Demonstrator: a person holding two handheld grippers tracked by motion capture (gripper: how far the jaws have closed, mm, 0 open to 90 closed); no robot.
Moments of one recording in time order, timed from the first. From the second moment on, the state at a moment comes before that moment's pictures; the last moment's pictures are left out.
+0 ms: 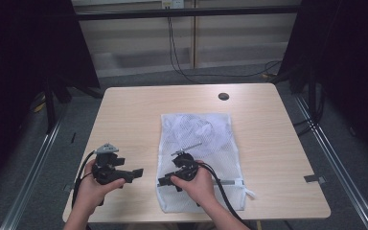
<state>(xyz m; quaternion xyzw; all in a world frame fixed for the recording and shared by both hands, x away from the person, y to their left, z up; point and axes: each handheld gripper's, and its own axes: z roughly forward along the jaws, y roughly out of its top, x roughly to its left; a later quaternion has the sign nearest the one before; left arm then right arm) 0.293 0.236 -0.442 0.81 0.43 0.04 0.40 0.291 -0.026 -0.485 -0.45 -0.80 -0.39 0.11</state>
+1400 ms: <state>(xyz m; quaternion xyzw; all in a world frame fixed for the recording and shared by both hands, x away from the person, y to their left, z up) 0.294 0.240 -0.440 0.81 0.43 0.05 0.40 0.292 -0.018 -0.491 -0.47 -0.78 -0.40 0.14</state>
